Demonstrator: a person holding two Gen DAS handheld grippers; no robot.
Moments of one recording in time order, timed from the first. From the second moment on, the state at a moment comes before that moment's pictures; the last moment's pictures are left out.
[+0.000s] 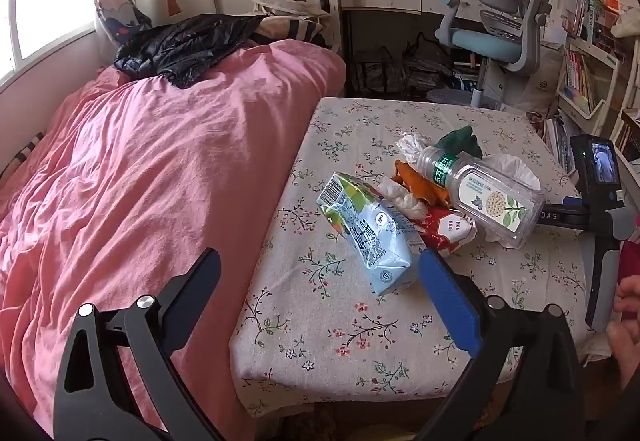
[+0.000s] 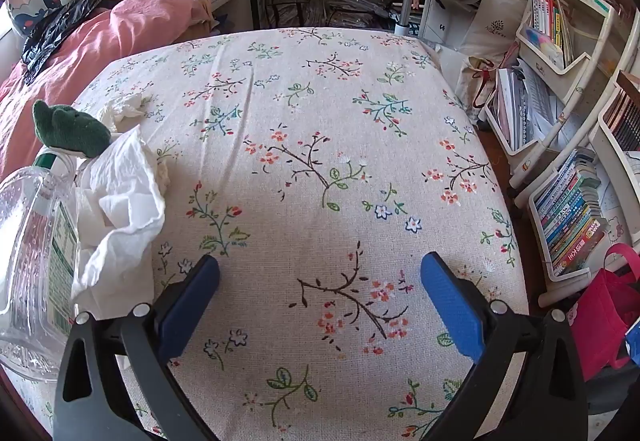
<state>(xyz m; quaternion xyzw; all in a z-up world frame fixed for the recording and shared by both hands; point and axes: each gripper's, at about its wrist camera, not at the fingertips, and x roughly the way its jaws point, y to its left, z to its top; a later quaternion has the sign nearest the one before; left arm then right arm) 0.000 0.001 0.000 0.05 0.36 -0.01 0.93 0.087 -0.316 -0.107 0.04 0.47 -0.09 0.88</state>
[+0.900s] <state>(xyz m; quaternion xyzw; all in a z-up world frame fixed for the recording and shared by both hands) -0.002 -0.016 -0.001 0.09 0.32 -0.02 0.94 0.059 -0.315 -0.085 0.06 0.47 -0.09 0.87</state>
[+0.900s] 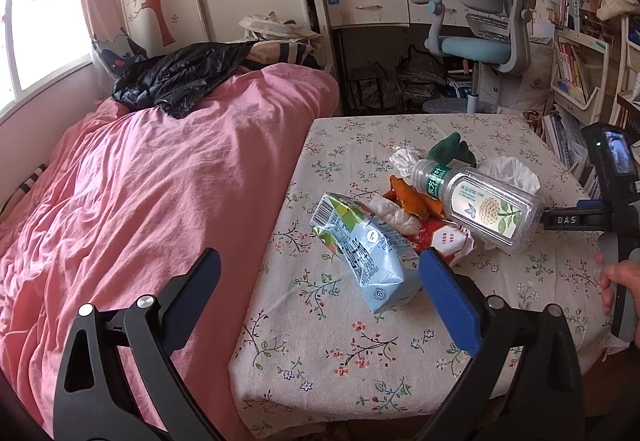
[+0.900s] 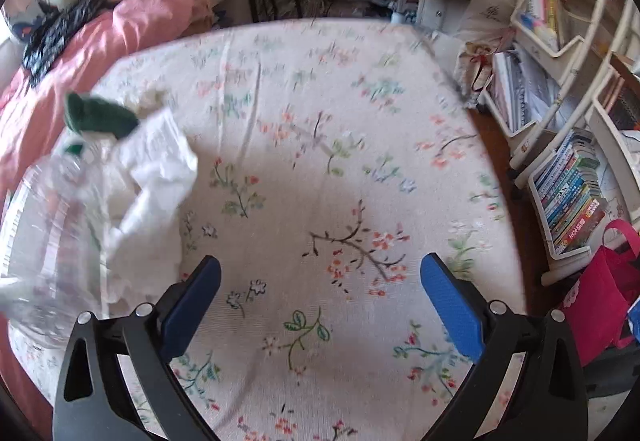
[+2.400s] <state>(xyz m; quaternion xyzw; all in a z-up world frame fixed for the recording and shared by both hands) -0.005 0.012 0.017 0.02 0.31 0.01 0.95 -0.067 -0.230 0.029 0.03 0.22 0.00 0.97</state>
